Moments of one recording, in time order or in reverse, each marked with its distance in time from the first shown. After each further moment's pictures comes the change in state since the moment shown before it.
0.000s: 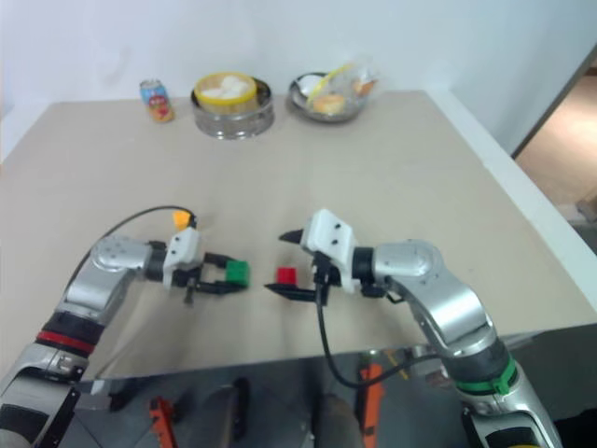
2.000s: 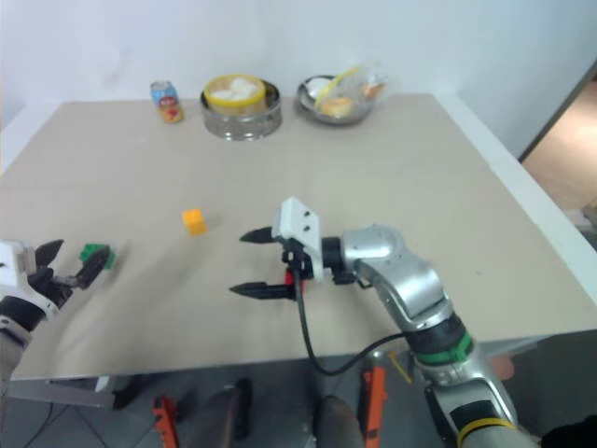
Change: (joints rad) left arm 0.644 -0.025 0.714 -0.588 -0.242 0.437 0.975; right arm -0.155 0.168 0.074 0.176 0.005 -0.059 0.126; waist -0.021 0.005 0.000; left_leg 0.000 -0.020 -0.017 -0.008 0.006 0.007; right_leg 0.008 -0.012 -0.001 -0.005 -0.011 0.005
